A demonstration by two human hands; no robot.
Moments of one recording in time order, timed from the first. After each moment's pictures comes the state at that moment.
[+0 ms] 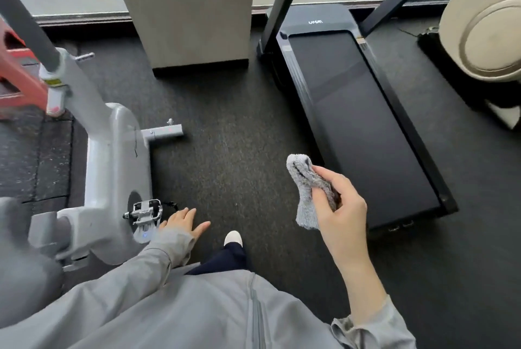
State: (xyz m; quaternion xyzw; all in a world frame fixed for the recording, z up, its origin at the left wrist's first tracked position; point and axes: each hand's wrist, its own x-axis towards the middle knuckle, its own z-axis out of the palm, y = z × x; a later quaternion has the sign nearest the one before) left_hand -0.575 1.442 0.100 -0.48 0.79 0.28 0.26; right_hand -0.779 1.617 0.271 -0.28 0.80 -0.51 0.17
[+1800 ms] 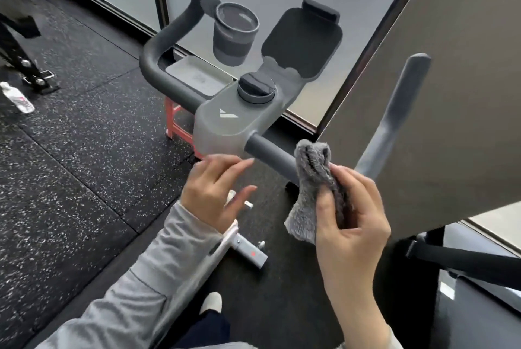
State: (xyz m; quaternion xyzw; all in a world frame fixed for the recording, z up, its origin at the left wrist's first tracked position) left_hand -0.552 0.878 0.298 -0.56 0.71 -0.06 -0.43; right_hand -0.730 0.902 0.352 -0.62 0.52 -0.57 0.15
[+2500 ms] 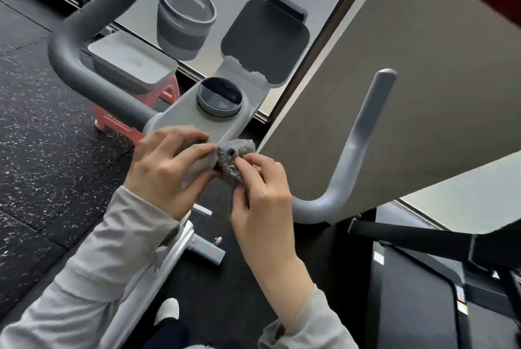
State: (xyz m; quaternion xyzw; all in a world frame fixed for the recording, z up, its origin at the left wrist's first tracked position) left_hand -0.518 0.812 0.321 -0.55 0.73 0.02 -0.40; right_hand -0.666 0.837 0.340 -0.75 0.56 -0.34 0.02
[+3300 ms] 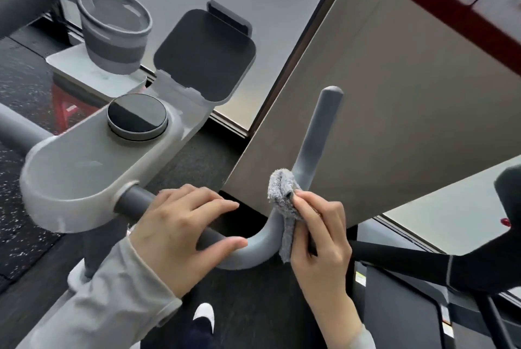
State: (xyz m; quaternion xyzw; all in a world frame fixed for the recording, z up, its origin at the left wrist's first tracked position) left_hand -0.630 0.808 0.344 -0.51 0.78 0.18 -0.33; right_hand -0.845 0.805 0.324 -0.75 0.48 -0.45 -0.07
